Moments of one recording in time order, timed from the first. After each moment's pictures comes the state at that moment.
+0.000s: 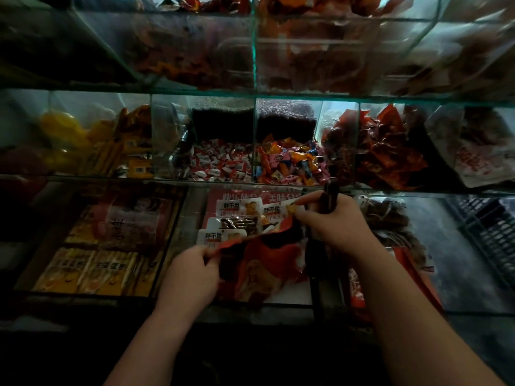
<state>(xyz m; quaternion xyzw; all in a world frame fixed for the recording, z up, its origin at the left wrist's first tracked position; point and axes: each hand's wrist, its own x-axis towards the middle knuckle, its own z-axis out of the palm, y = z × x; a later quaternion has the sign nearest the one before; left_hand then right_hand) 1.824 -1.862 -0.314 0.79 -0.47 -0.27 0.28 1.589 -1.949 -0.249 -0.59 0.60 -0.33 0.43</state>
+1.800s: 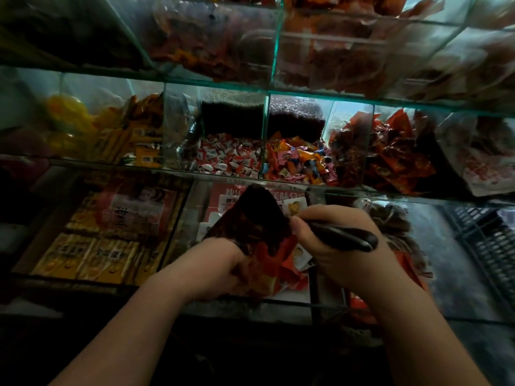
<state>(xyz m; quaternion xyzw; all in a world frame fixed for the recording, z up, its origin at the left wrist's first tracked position) 1.837 -1.890 -0.303 0.57 -0.79 -0.23 -0.02 1.604 -1.886 -0.213 -0.75 0.47 -0.35 0.33</state>
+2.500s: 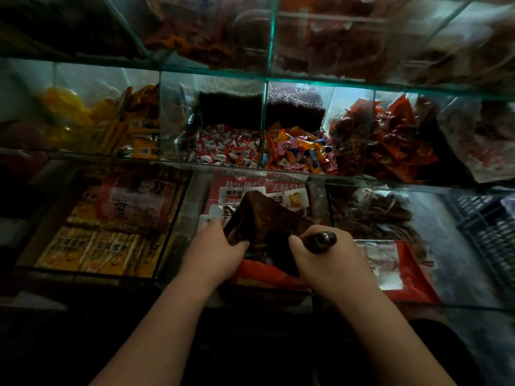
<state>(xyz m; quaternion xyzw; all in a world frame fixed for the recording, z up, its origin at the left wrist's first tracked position) 1.813 -1.882 -0.314 0.80 -0.50 -0.29 0.18 1.609 -1.886 -0.276 -0.65 0.68 -0.20 0.29</state>
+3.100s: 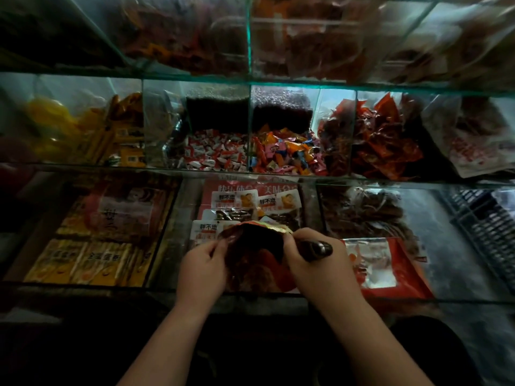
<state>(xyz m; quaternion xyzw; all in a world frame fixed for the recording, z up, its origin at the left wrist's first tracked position) 1.796 -1.861 -0.339 0.74 -0.43 -0.32 0.41 1.603 -1.879 -0.292 -0.63 0.64 -0.31 0.32</state>
